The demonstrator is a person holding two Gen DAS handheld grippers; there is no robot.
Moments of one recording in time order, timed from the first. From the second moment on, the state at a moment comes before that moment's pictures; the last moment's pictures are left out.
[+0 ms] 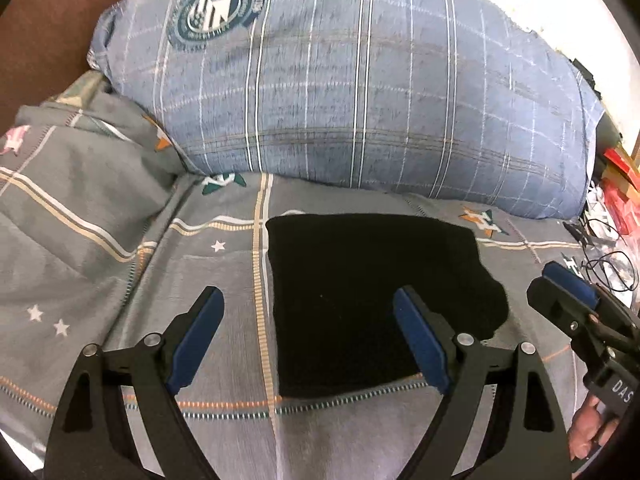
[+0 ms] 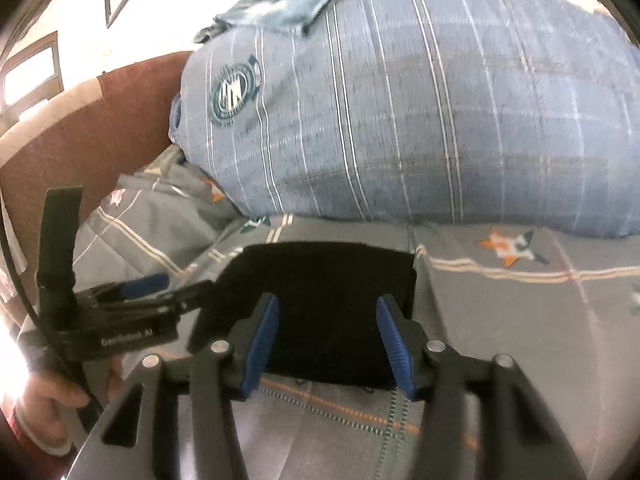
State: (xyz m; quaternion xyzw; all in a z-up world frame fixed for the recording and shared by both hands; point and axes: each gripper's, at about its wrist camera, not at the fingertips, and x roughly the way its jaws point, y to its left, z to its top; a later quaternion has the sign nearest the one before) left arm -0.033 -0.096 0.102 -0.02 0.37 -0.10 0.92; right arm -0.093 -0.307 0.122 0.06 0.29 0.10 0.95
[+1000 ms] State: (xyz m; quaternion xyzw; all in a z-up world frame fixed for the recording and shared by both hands) left arm -0.082 -0.084 0.118 0.01 0.33 -0.04 0.94; right arm -0.123 -0.295 0.126 0.05 0.28 0.10 0.95
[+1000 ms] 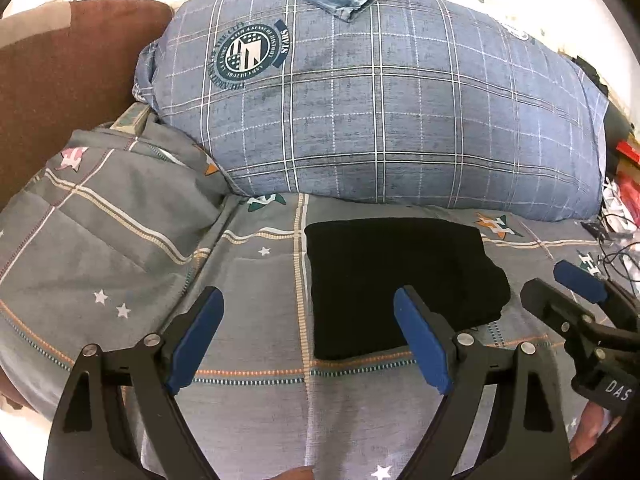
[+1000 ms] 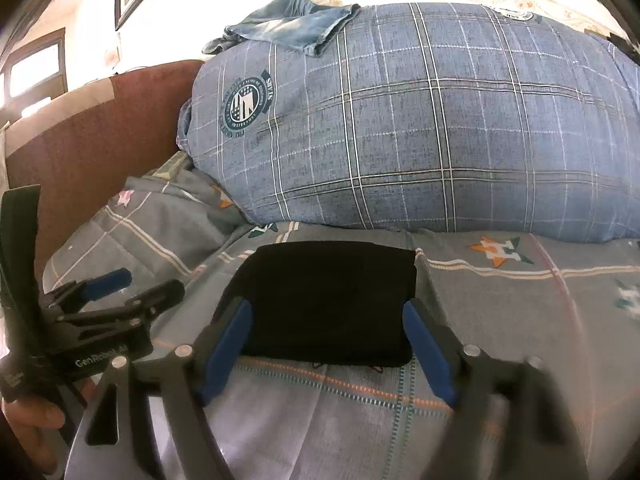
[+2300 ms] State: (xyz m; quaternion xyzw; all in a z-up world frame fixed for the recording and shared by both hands) left arm -0.076 -0.101 0.114 0.04 0.32 -0.04 0.95; right arm -0.112 -0.304 0.109 0.06 0.30 0.09 0.95
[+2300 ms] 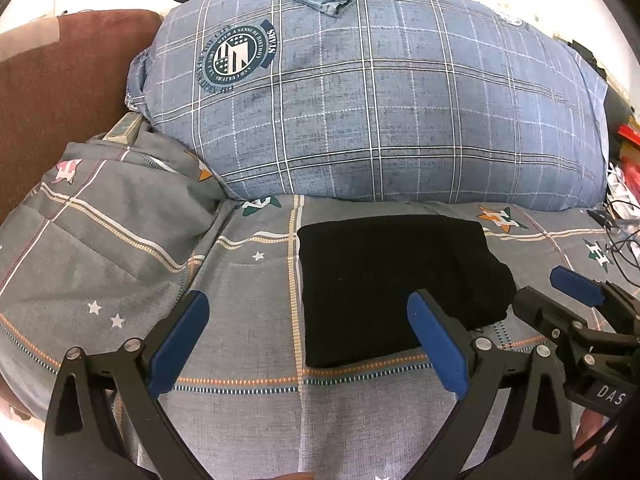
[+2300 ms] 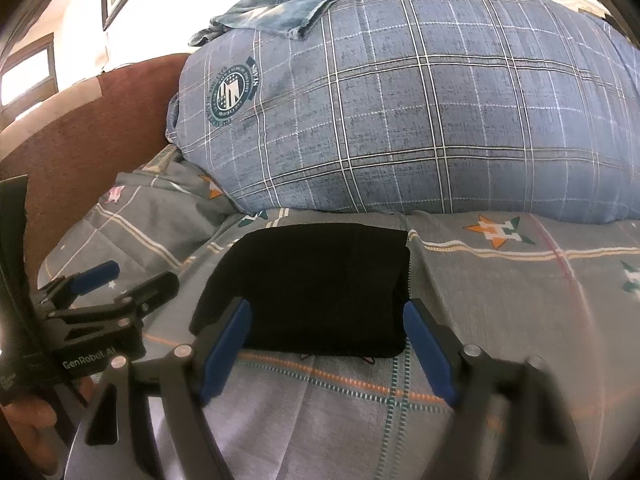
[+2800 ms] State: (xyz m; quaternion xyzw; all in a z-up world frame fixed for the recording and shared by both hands) left arm -0.076 -0.104 0.118 0.03 0.32 -0.04 0.95; right arm -0.111 -0.304 0.112 0.06 0.30 0.09 0.95
